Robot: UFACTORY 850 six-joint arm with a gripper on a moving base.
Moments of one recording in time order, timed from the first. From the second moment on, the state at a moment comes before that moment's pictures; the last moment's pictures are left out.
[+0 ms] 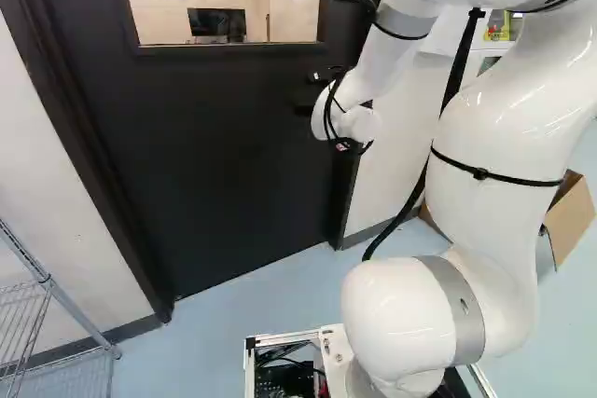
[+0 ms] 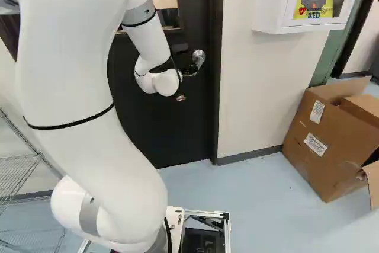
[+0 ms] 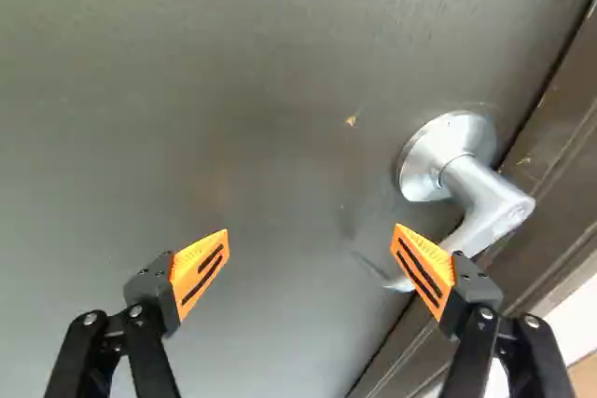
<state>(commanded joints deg) -3.6 -9.4 -37.8 -10.9 50.0 0.0</state>
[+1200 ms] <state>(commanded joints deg) -3.3 -16.6 -41.2 -9.8 50.0 0.0</state>
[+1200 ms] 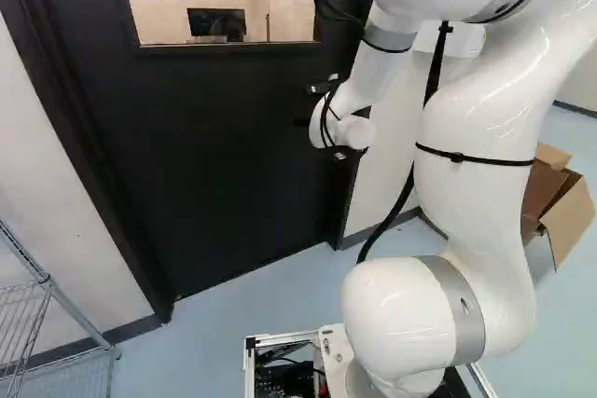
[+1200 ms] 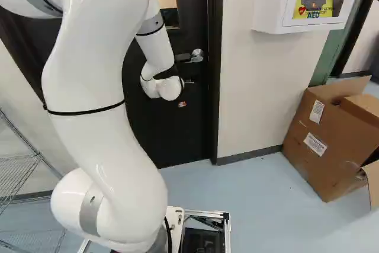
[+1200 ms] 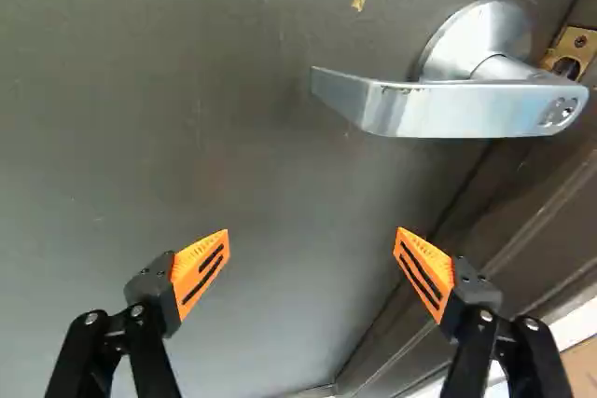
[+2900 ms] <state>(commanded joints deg) 3.0 -33.9 -63.1 -4.0 50.0 0.0</state>
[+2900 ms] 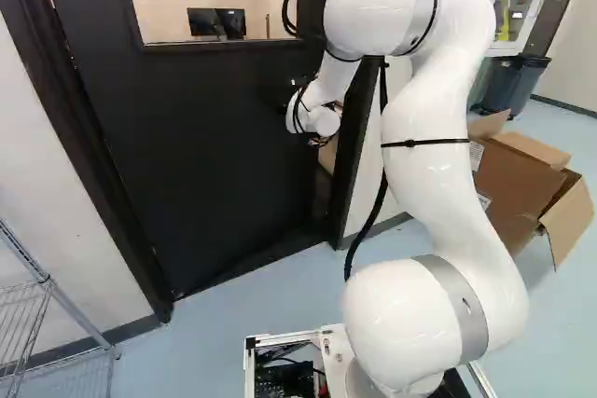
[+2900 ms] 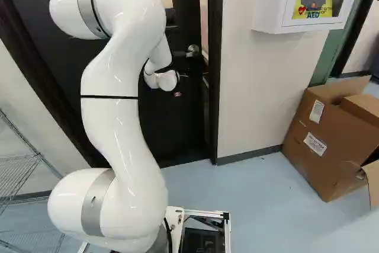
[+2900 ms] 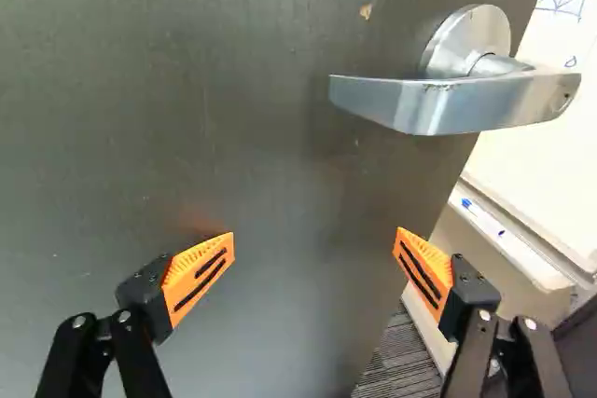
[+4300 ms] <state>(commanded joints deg) 6.7 -51.7 -87.8 -4.0 50.0 0.0</state>
